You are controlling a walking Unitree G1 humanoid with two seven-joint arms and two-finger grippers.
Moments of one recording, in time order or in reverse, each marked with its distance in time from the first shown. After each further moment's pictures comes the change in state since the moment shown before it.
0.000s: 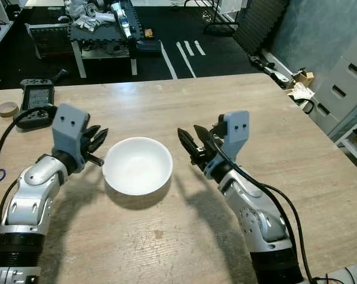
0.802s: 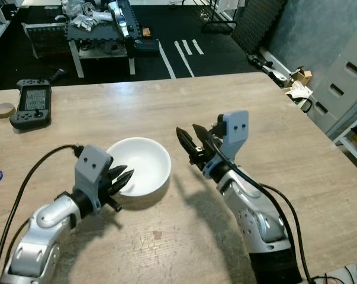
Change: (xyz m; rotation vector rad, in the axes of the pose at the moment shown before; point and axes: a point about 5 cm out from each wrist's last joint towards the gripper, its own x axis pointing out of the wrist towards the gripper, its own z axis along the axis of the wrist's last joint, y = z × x) left arm -0.038 -0.068 -0.050 -0.124 0.139 -0.204; right arm 0.002 0.010 0.007 -0.010 -0.025 0.038
